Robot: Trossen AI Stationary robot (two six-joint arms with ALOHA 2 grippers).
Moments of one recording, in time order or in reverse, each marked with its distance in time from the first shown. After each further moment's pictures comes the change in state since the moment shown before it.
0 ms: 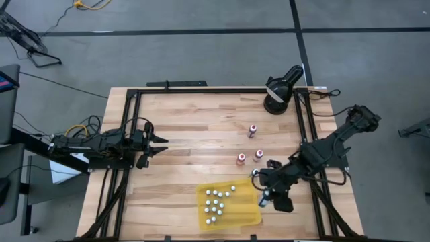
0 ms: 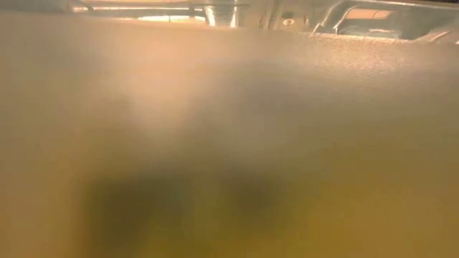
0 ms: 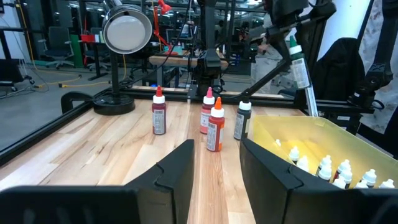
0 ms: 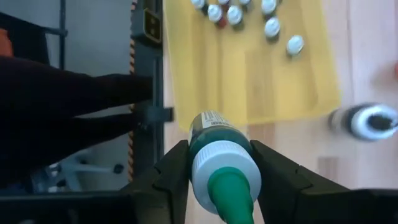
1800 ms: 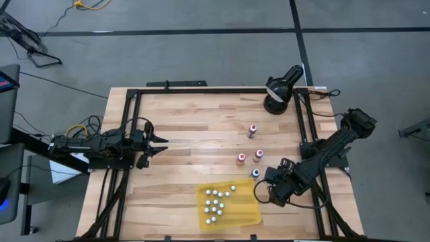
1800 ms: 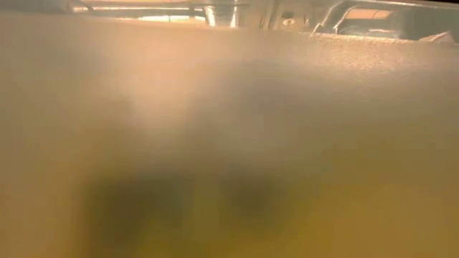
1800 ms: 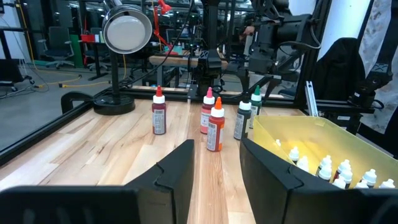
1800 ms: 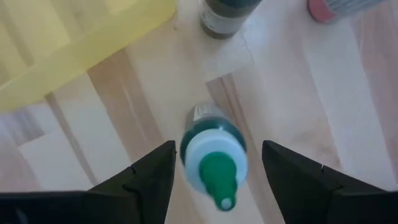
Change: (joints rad) left arm 0.000 0.000 0.000 0.000 0.000 0.000; right arm 0.110 0.093 -0.307 -0.059 0.250 0.389
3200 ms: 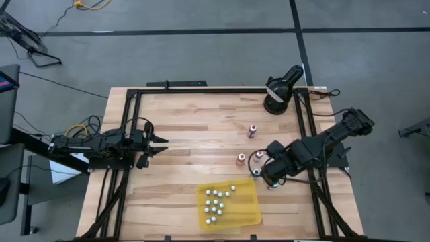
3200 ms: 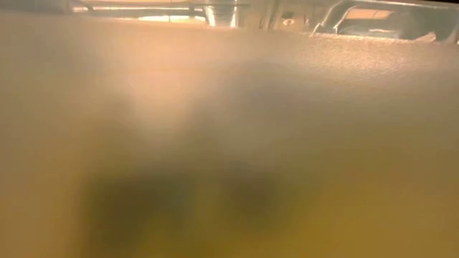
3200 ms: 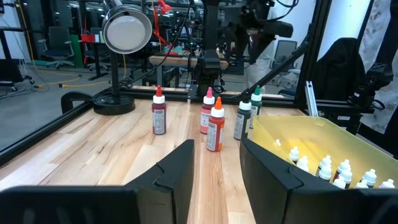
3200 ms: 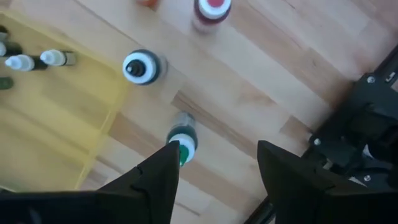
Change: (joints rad) left arm 0.000 0.000 0.000 0.000 0.000 0.000; right arm -0.210 0.021 0.465 -0.556 -0.076 0.354
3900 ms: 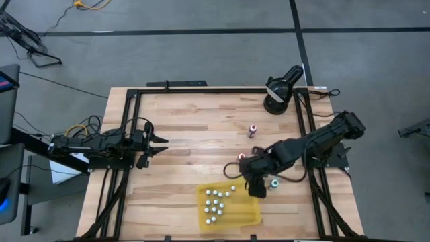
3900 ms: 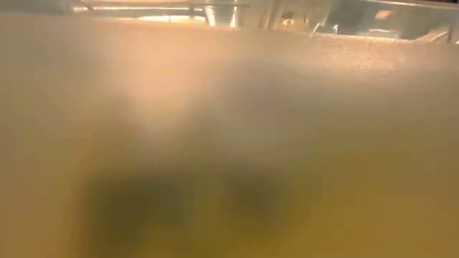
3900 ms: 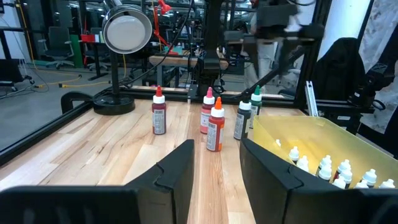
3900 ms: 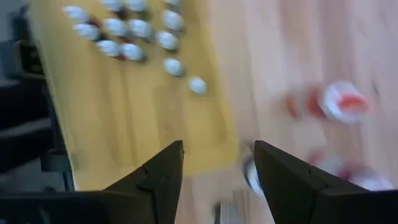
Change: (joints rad) left arm 0.000 0.000 0.000 0.000 0.000 0.000; right arm -0.089 0.118 0.000 0.477 -0.039 -0.894
